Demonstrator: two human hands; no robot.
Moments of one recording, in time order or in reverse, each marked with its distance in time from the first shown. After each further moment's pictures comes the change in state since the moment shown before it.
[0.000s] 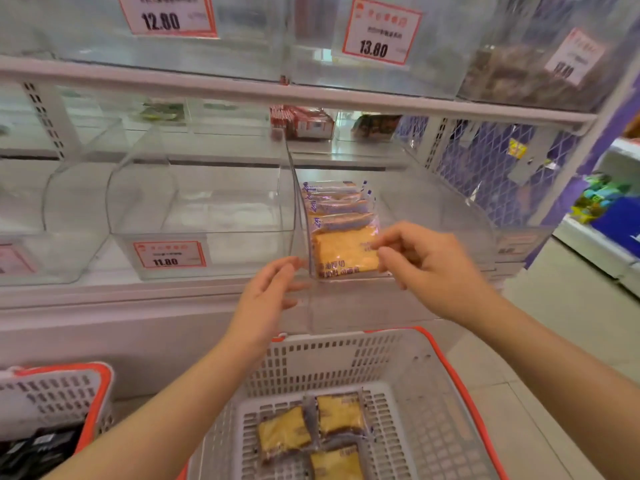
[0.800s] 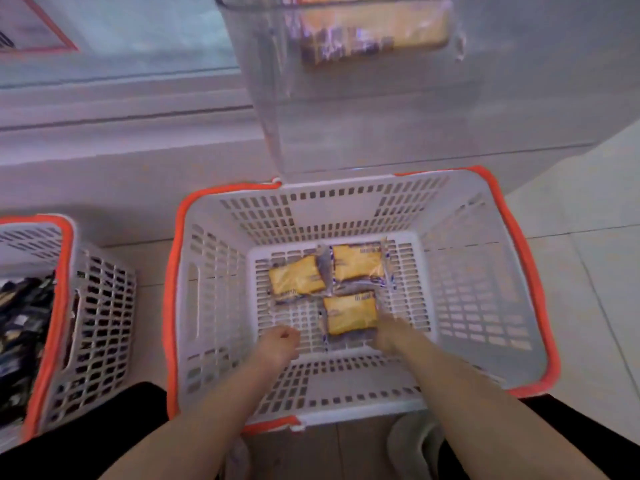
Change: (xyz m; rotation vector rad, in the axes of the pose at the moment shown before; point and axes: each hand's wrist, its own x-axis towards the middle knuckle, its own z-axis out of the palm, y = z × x) left_hand -0.114 -0.288 -0.021 0.538 -0.084 -1.019; right_hand -0.210 0.248 0.232 -0.295 -1.116 1.033
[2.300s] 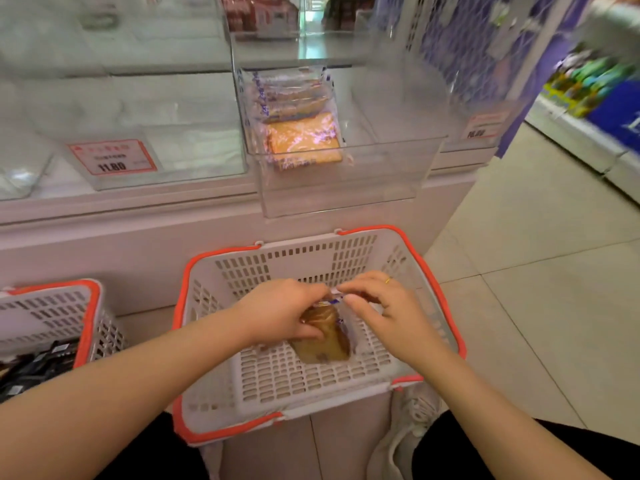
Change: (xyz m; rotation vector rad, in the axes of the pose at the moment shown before) left_hand -0.173 0.140 -0.050 1.253 0.101 1.253; right_hand -0.250 -0.010 -0.056 0.382 1.023 -0.910
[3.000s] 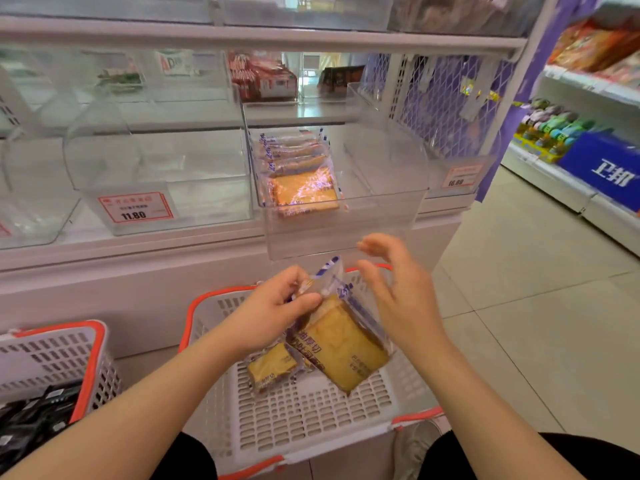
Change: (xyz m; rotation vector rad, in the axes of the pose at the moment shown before) left_hand -0.019 0.005 -0.045 -1.039 0.368 -0.154; right_hand 0.035 -0.056 -0.032 -0.012 0.374 -0.023
